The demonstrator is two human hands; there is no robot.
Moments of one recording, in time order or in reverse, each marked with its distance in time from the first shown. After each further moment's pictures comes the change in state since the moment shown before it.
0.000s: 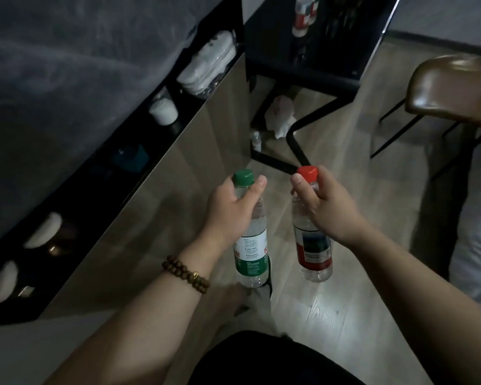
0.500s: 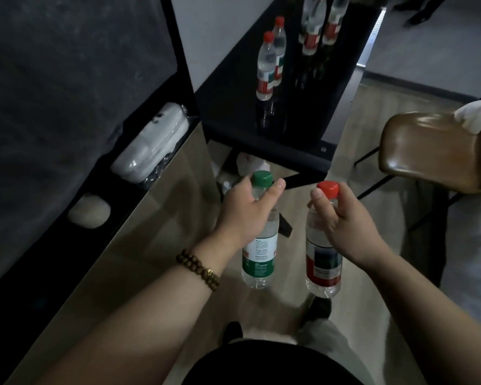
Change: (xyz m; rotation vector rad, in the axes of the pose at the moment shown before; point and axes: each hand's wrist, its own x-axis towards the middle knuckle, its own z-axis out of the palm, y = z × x) left_hand 0.305 0.087 0.148 -0.029 -0.119 0.059; right_hand 0.270 0.034 -0.153 -0.069 0.124 0.011
